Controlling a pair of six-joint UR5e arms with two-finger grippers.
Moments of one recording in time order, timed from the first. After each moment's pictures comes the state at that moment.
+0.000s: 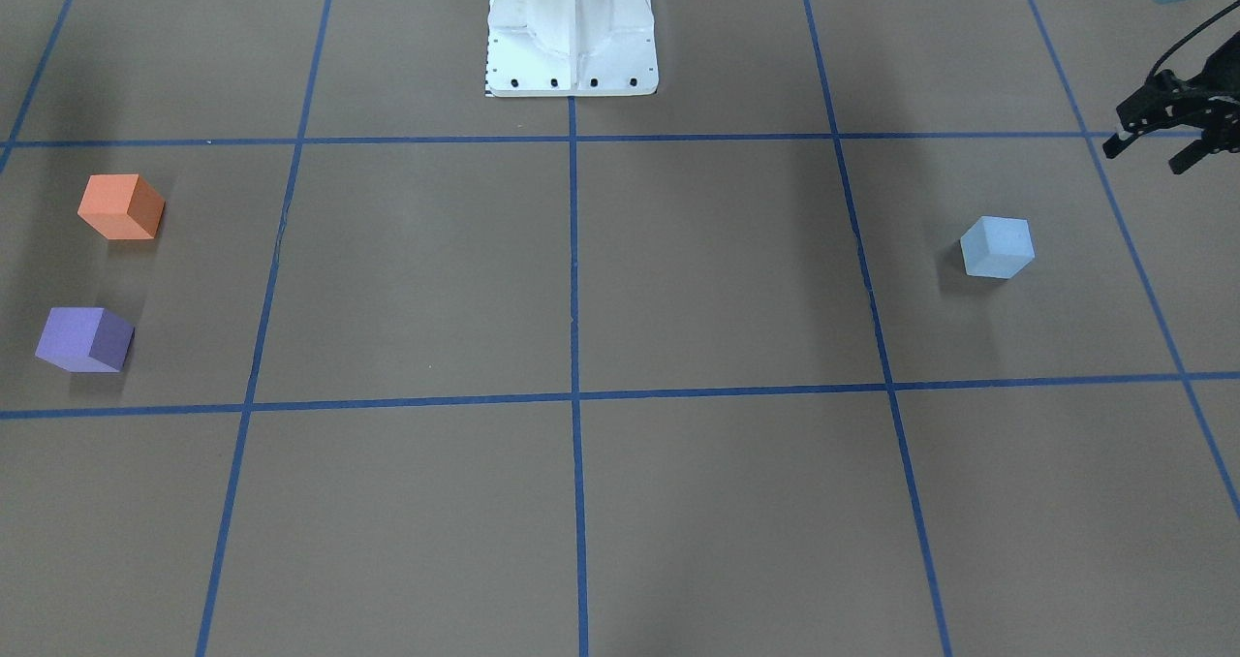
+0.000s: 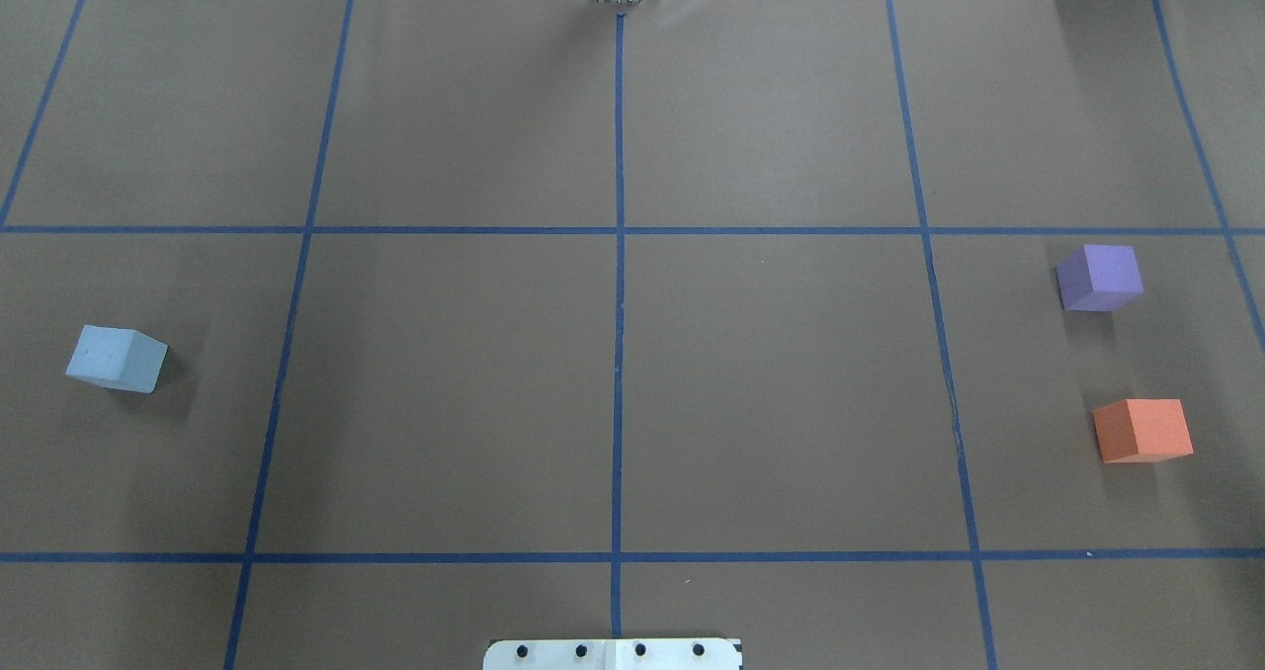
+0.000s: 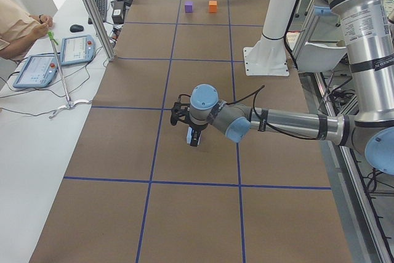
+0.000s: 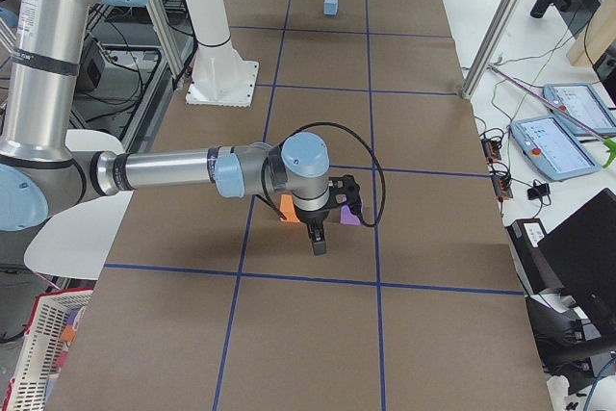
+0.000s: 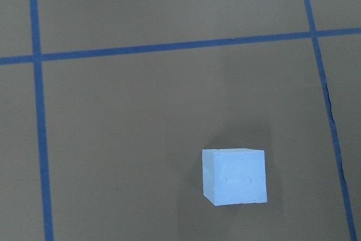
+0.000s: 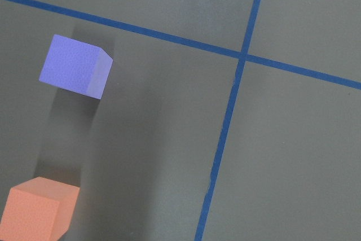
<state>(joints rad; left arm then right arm) -1.22 -1.27 -1.89 -2.19 -2.40 -0.57 1.52 -1.83 1.94 -1.52 2.33 -0.08</state>
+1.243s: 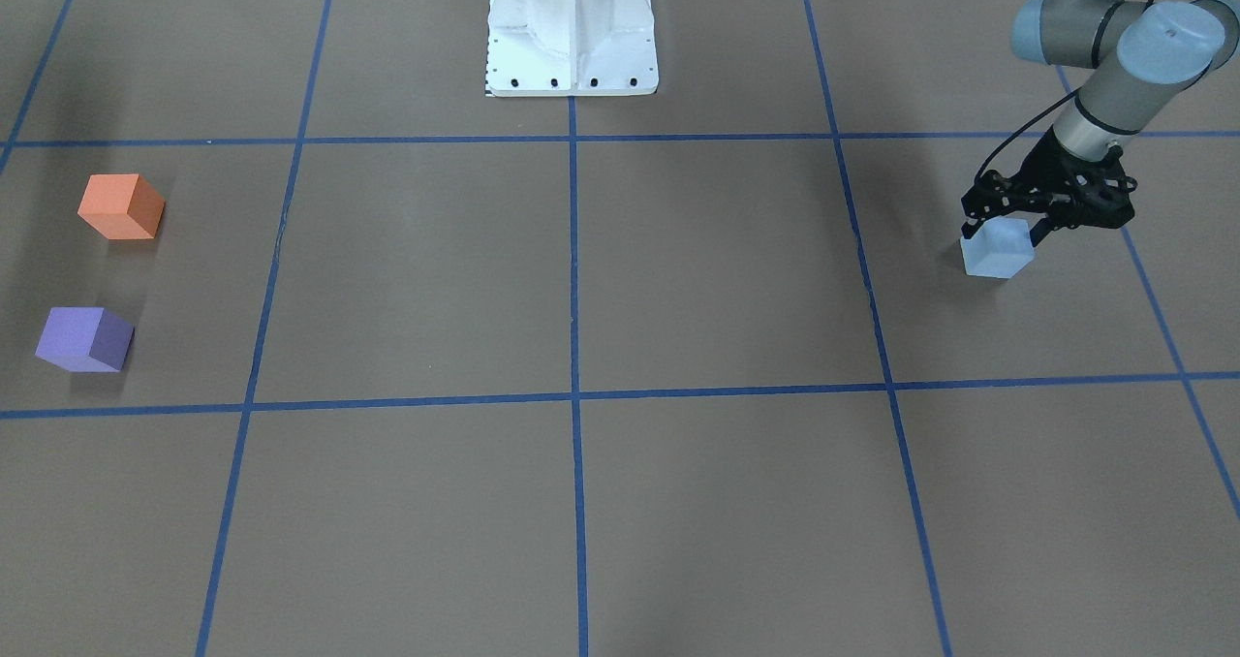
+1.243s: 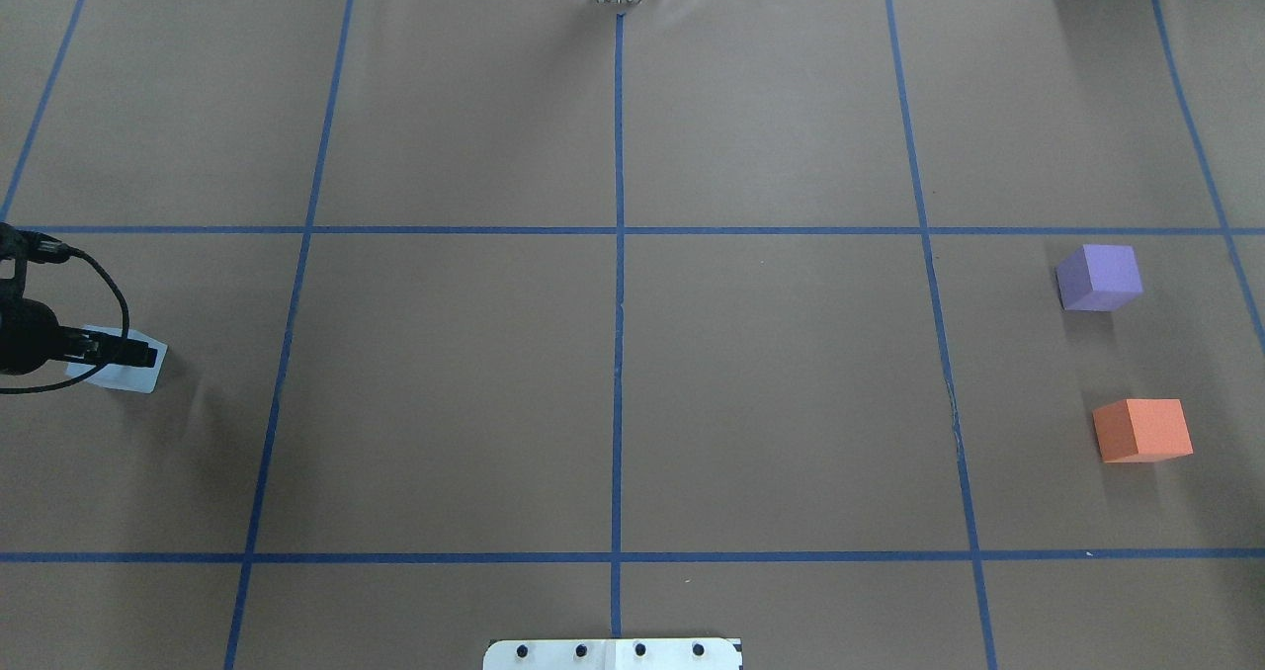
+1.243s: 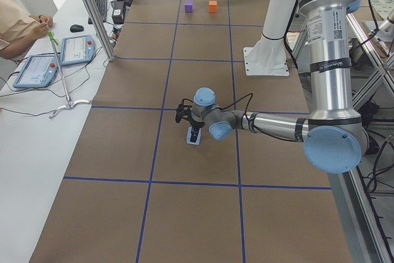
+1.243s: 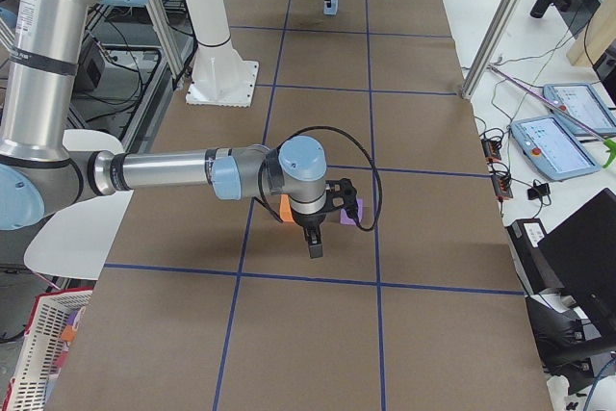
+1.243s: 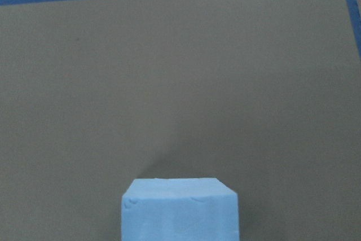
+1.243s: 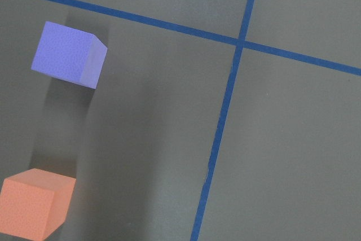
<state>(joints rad) -0.83 -1.43 -1.70 -2.36 -2.00 -0.87 1.52 -1.84 1.93 -1.52 2.33 -0.09</state>
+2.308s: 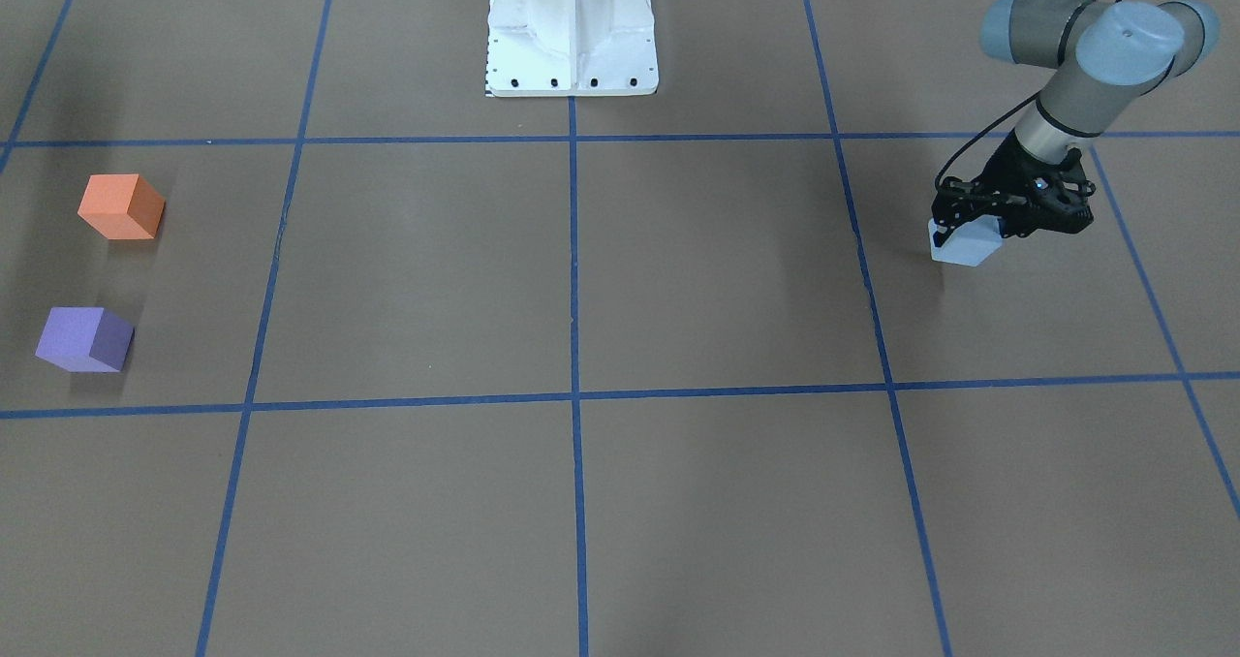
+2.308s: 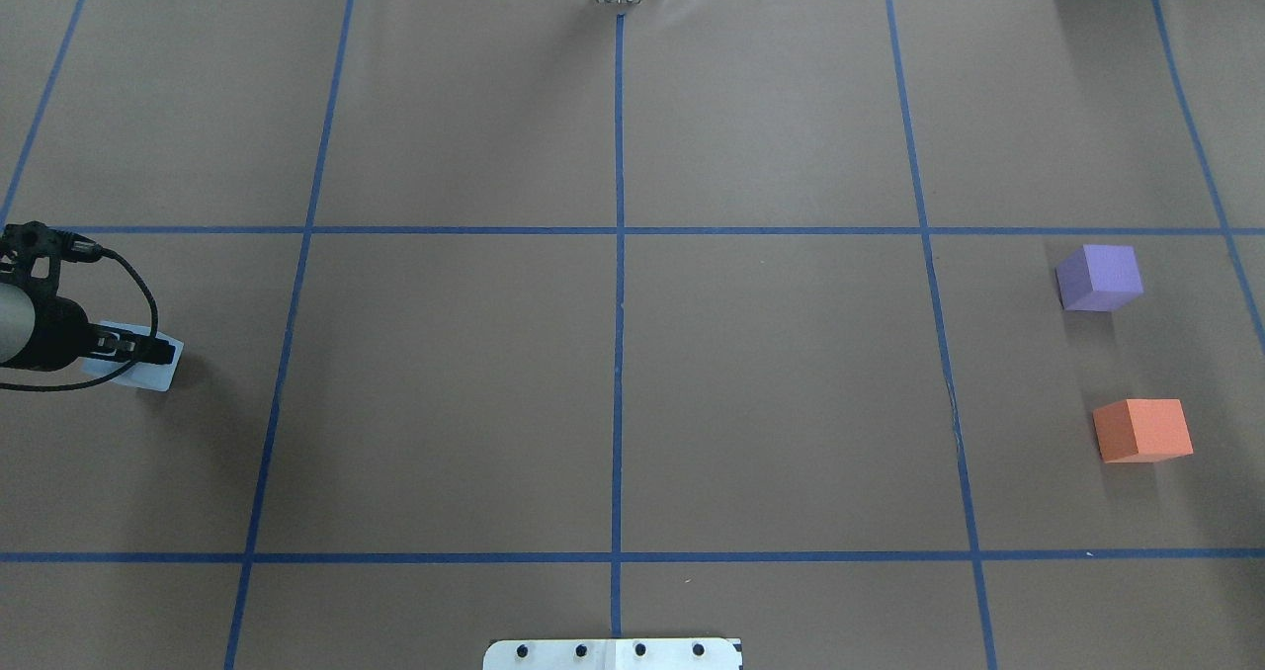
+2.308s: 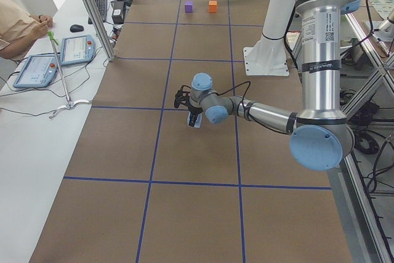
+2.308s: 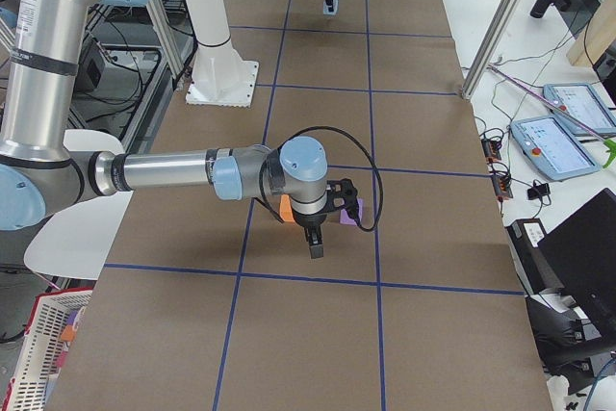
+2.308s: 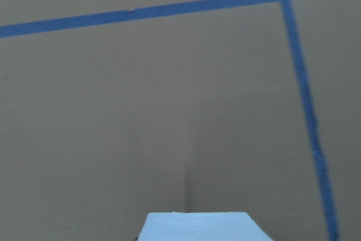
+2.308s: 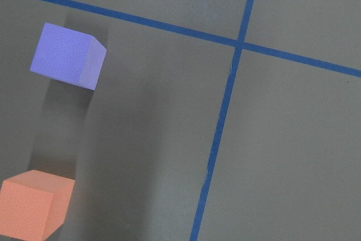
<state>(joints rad) -0.81 -1.54 -1.84 -2.14 -2.03 -0.87 1.52 -1.83 1.93 -1.52 2.33 -0.09</state>
